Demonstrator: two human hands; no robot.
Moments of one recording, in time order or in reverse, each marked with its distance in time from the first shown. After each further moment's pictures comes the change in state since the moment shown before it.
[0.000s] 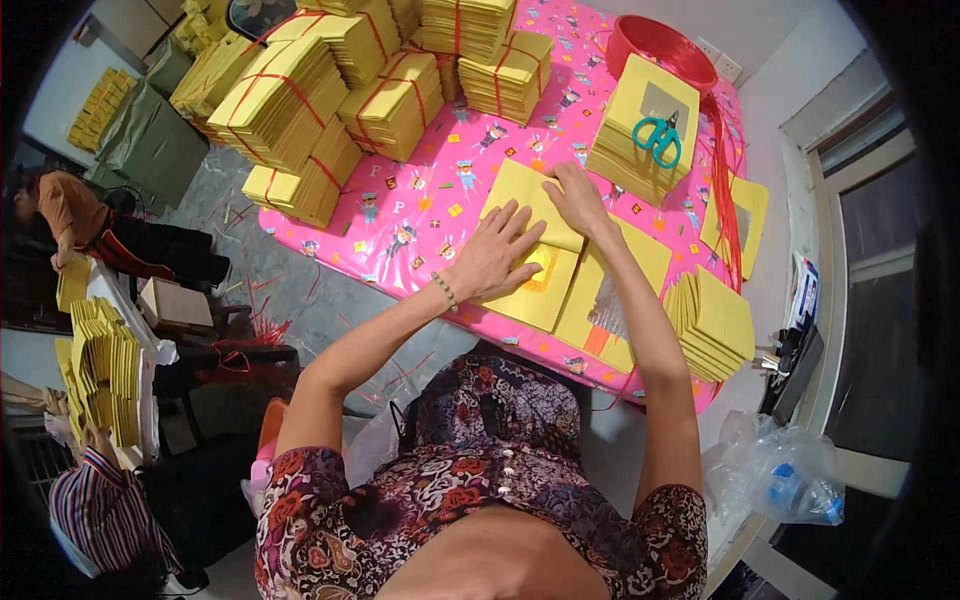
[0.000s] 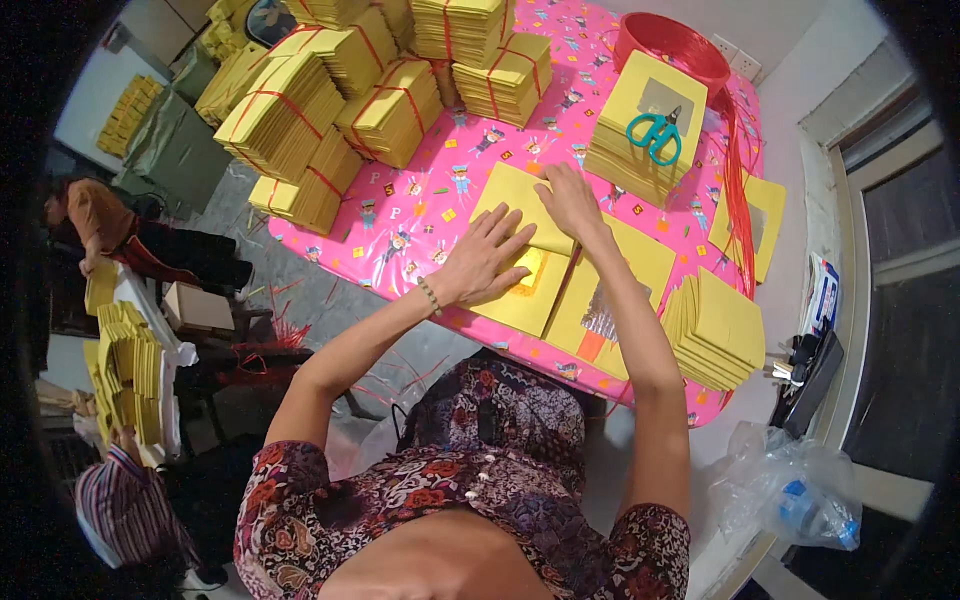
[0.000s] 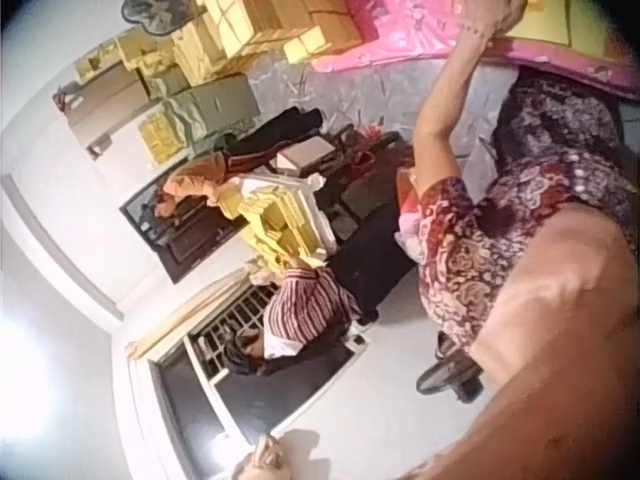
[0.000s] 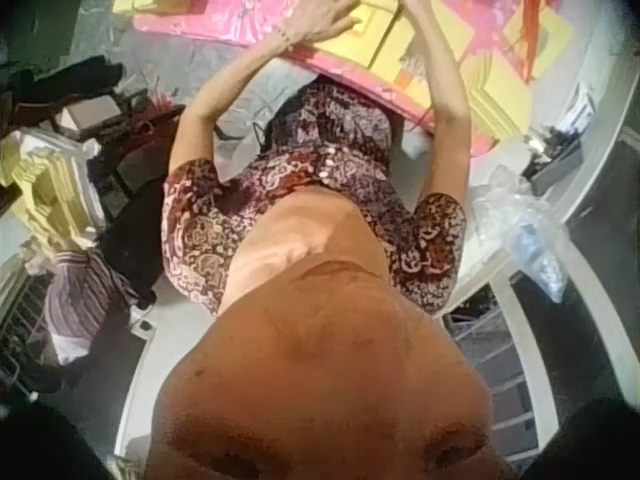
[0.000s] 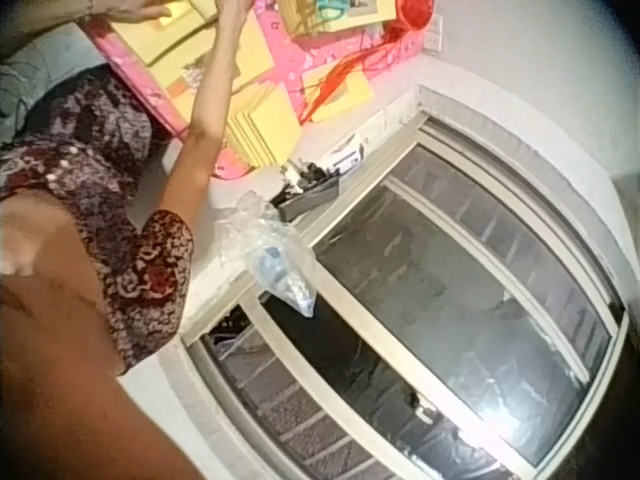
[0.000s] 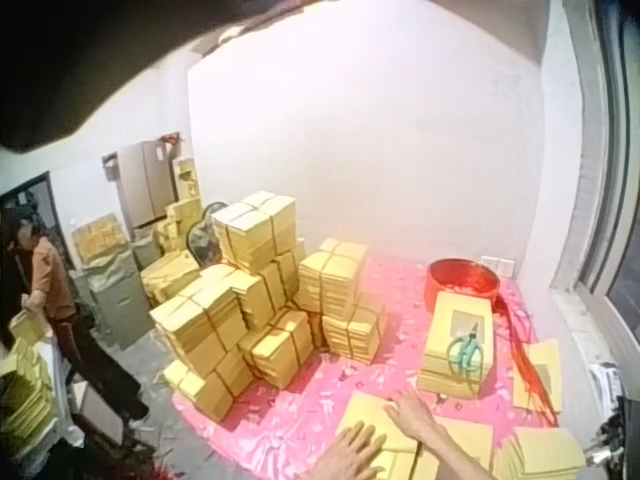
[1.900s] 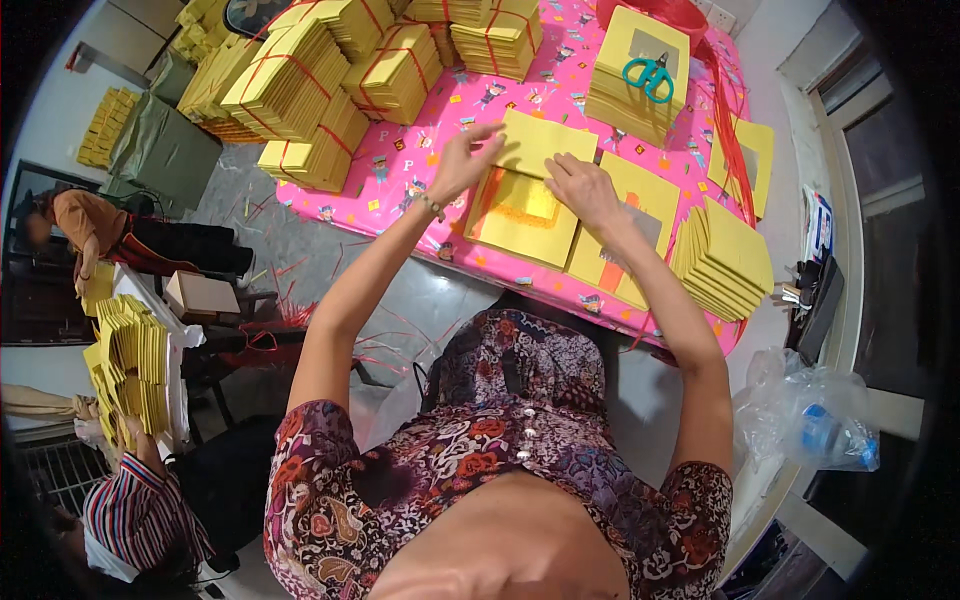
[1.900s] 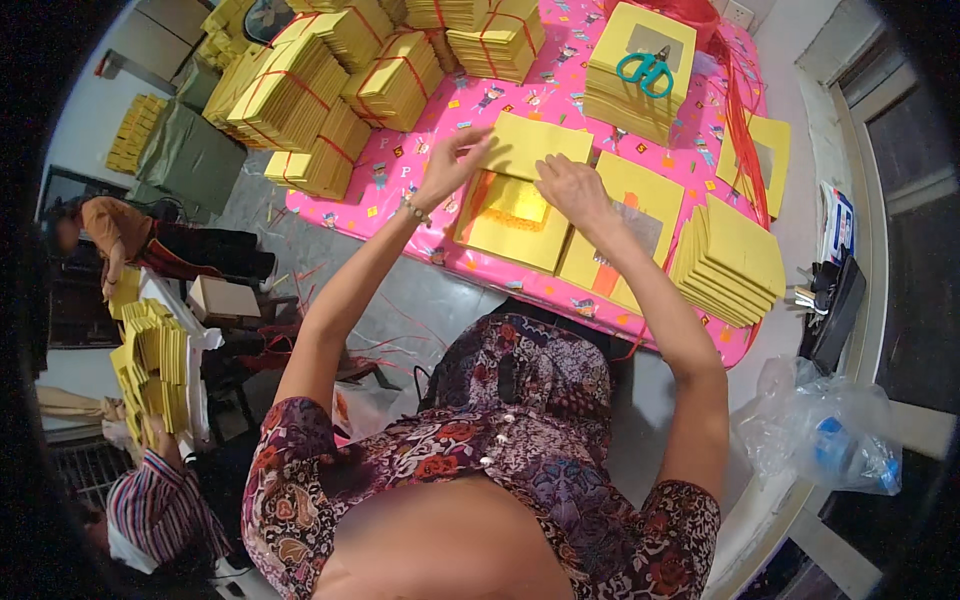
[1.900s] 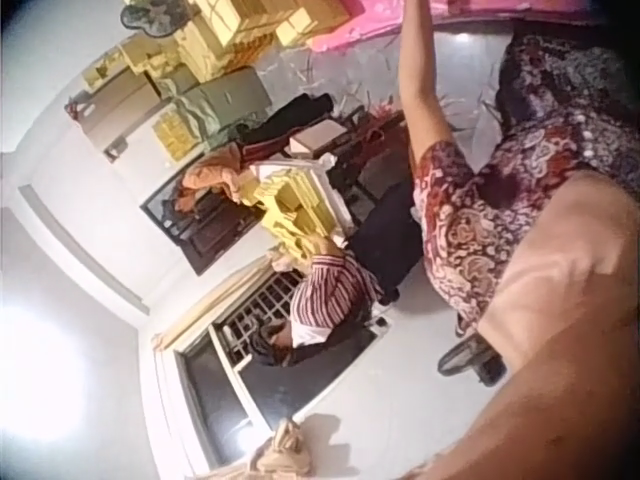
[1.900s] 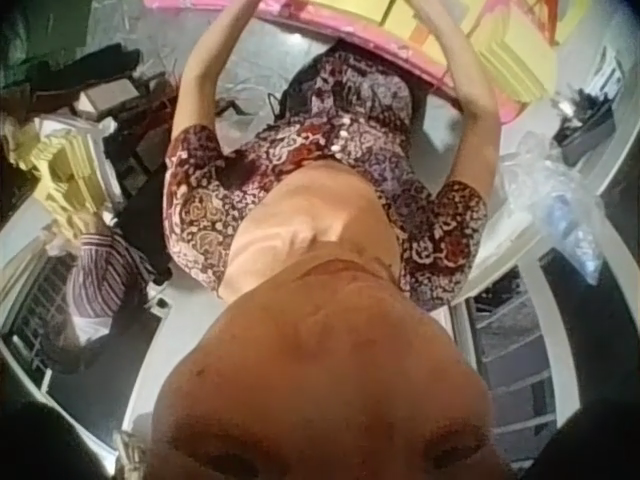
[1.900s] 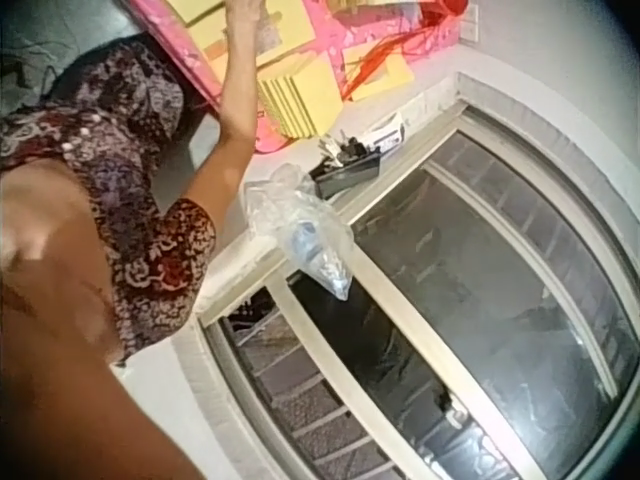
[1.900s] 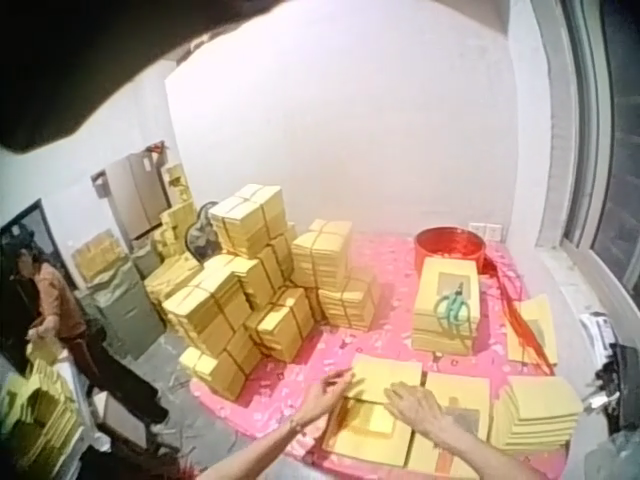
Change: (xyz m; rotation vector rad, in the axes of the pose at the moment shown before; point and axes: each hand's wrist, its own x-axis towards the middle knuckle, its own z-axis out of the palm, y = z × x) left_hand 0.018 -0.065 -0.016 -0.768 0.221 -0.436; right_hand -0.080 -0.034 0.003 -0.243 0.208 -0.346
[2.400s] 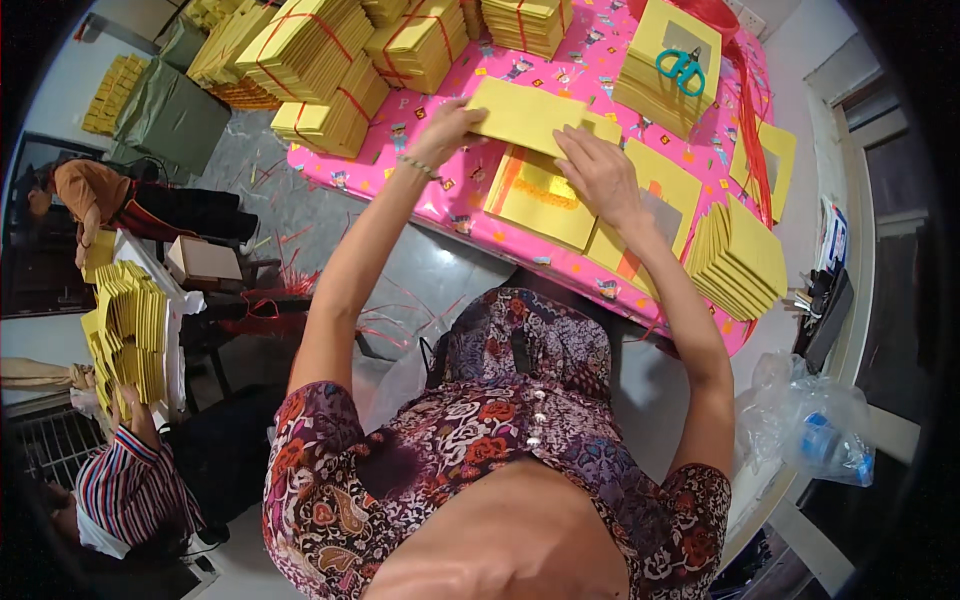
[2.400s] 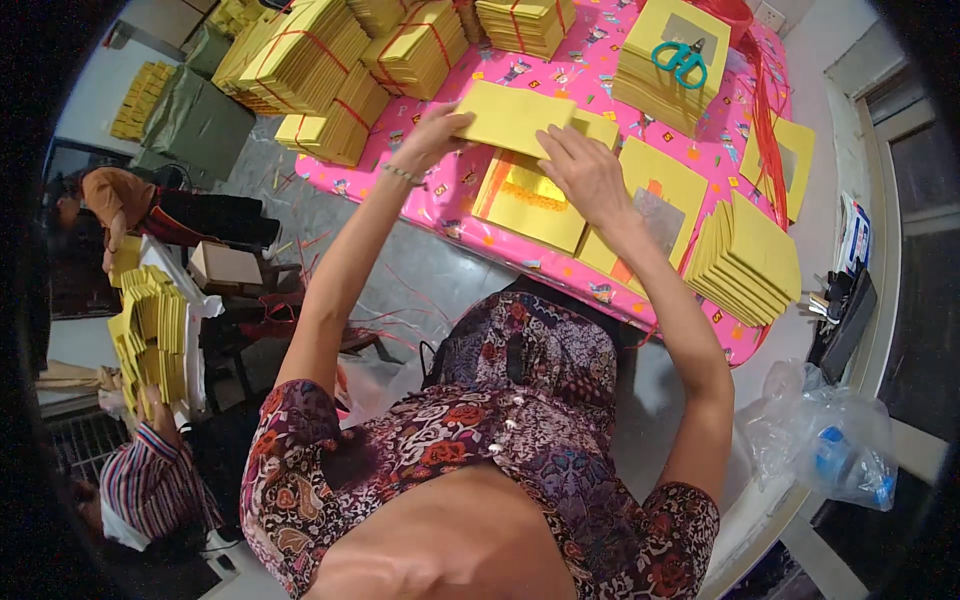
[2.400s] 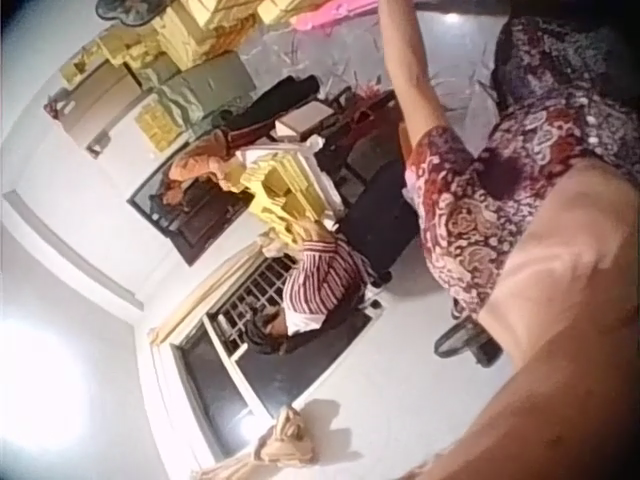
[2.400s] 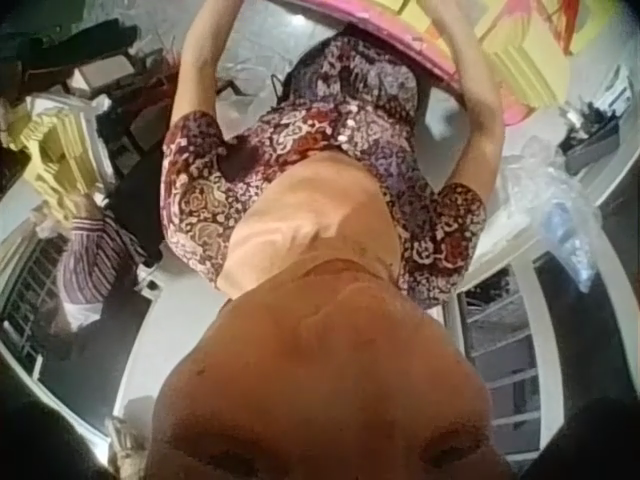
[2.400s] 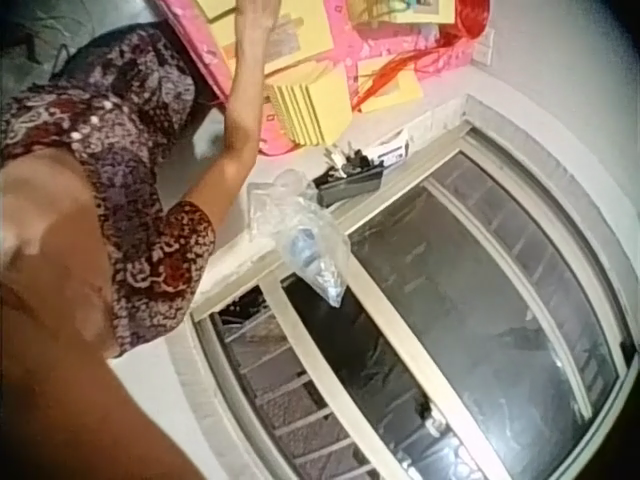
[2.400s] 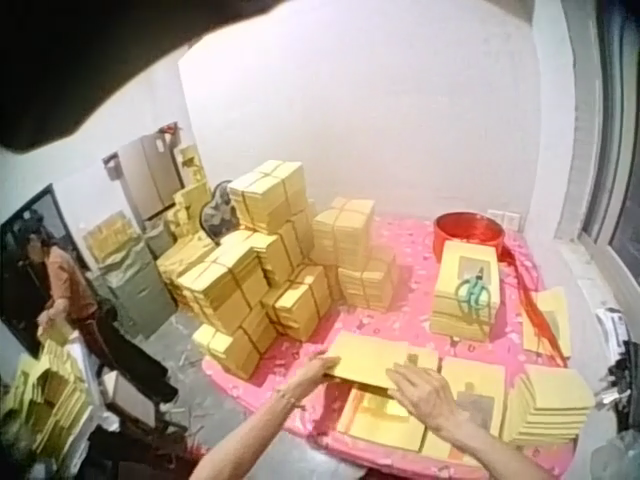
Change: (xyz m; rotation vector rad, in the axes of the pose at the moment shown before) left_hand -0.004 -0.006 -0.046 -0.522 0.012 -0.556; right_hand 0.010 -0.035 -0.026 -0.015 0.142 -0.077
